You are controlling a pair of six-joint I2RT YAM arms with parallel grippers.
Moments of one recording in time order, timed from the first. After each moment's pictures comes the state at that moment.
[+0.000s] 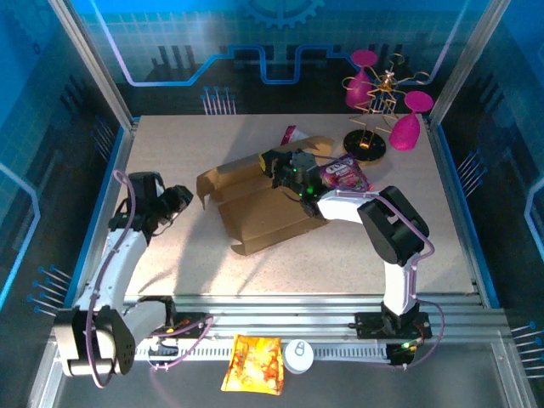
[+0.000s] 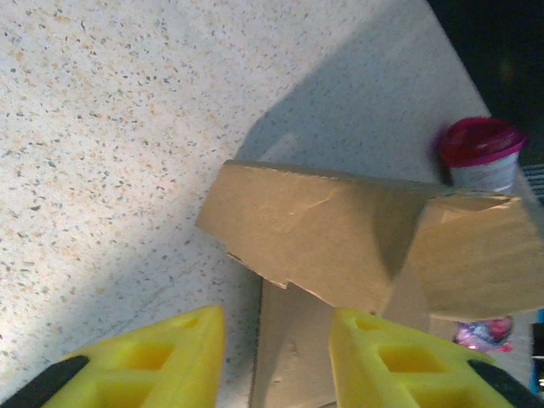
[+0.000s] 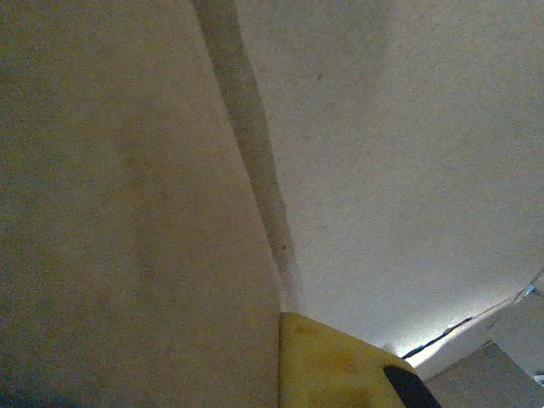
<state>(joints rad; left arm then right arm) 0.10 1.07 0.75 -0.46 0.27 -0.76 0.61 1.95 1.12 0.72 -0.12 1.79</state>
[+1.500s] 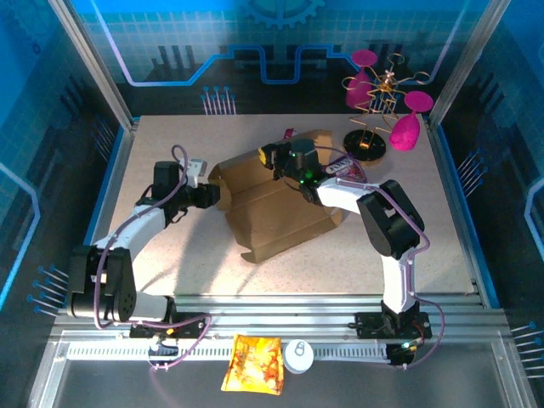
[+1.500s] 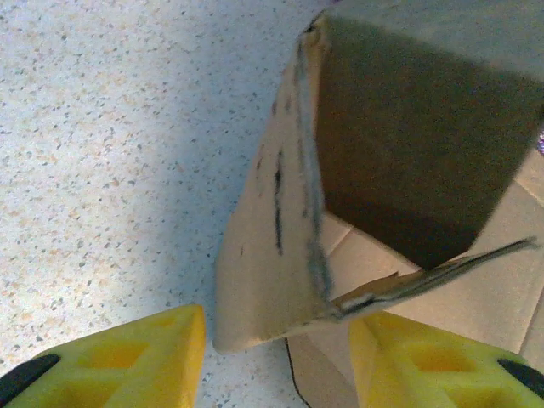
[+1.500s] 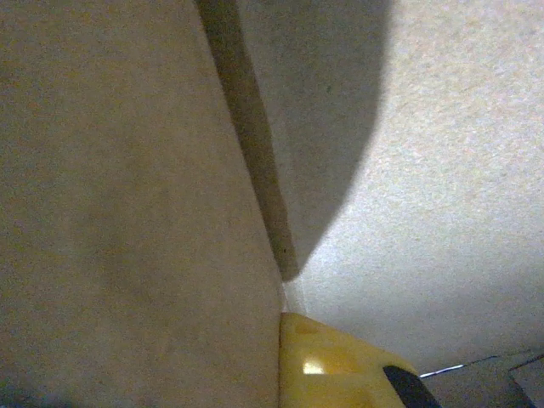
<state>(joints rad) -0.02 1.38 0.77 -0.12 0.44 -0.06 0.56 2.02 1.29 0.53 -0.22 1.79</state>
